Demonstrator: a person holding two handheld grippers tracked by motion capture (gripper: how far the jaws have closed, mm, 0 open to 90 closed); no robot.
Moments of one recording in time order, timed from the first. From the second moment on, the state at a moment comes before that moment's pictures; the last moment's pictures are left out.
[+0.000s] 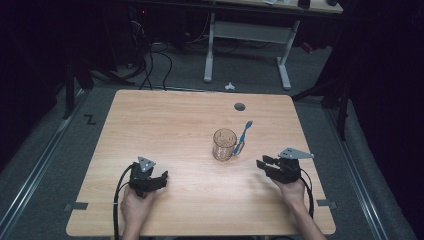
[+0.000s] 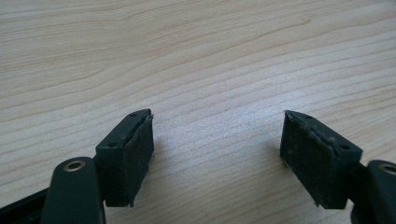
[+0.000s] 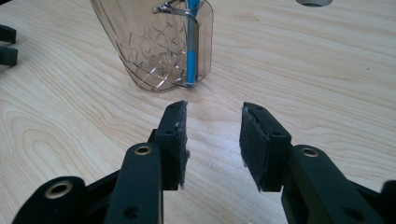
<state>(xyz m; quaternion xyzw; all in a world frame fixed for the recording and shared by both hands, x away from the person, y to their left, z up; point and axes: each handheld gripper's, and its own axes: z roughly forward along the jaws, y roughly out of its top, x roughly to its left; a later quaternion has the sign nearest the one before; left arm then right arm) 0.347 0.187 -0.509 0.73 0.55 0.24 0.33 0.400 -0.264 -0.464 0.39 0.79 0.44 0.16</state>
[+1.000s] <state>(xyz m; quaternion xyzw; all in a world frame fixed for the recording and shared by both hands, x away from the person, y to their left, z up) 0.347 0.187 -0.509 0.73 0.55 0.24 0.33 0.417 -0.259 -0.489 0.41 0.80 0.40 0.17</state>
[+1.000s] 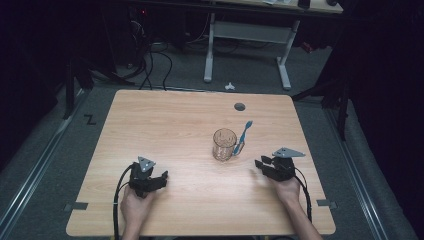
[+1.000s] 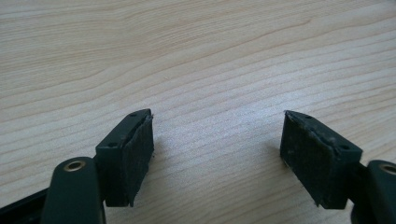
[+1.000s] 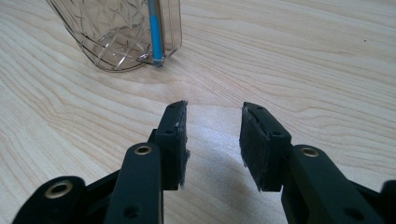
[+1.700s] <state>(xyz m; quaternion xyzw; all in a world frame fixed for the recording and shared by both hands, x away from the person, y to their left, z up) 0.347 0.187 -0.509 0.73 0.55 0.24 0.33 0.422 -0.251 -0.501 0.41 0.81 0.38 0.19</state>
